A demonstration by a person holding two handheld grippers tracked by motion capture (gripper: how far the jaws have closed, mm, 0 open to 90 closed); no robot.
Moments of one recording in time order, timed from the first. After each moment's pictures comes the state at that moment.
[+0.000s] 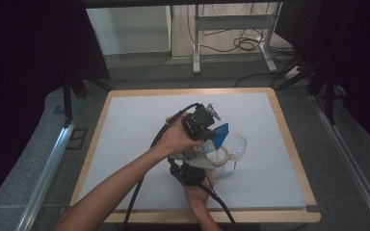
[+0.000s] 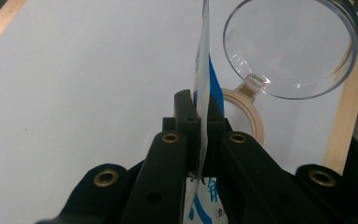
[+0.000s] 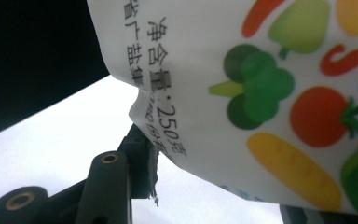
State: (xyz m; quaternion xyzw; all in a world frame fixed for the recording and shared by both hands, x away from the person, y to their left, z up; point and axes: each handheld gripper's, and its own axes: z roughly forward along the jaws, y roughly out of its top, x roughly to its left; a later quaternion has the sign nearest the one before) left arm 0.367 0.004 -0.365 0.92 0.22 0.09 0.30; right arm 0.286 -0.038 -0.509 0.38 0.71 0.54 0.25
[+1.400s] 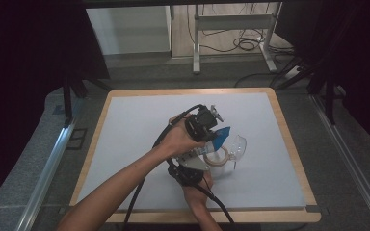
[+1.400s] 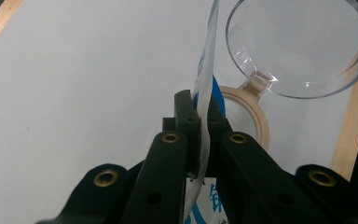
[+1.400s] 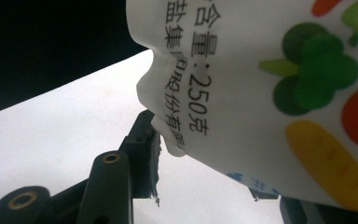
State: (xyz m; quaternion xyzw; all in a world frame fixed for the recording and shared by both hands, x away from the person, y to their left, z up) left arm 0.367 -0.004 -0.370 0.93 0.22 0.10 0.28; right arm 0.284 -0.032 -0.506 0.35 0.73 0.52 0.28
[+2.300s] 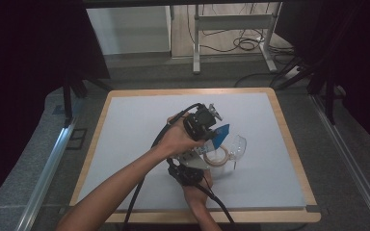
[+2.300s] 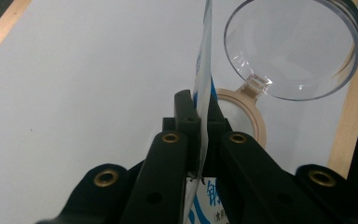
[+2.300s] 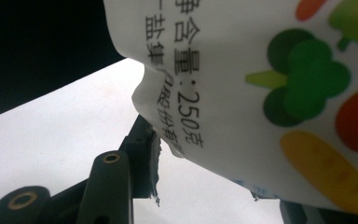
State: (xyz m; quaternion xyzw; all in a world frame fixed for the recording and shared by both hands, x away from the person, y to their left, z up) left arm 0.366 0.000 -0.365 0.92 0.22 0.10 0.29; right arm 0.286 -0.033 -0.509 0.36 0.72 0.52 0.27
